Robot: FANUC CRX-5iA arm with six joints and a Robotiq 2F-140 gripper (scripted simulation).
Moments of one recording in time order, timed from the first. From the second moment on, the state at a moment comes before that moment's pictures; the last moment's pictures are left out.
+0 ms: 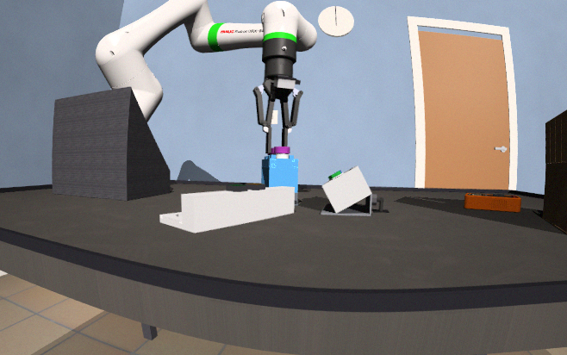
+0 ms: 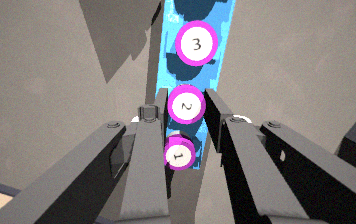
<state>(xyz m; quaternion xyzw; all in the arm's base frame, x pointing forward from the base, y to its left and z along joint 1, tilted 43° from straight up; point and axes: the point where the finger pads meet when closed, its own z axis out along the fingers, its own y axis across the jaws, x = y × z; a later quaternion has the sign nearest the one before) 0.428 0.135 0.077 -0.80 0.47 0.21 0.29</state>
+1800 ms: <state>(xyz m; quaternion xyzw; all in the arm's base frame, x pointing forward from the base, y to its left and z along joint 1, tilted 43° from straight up) 0.428 0.134 0.077 -0.61 0.70 0.30 0.22</state>
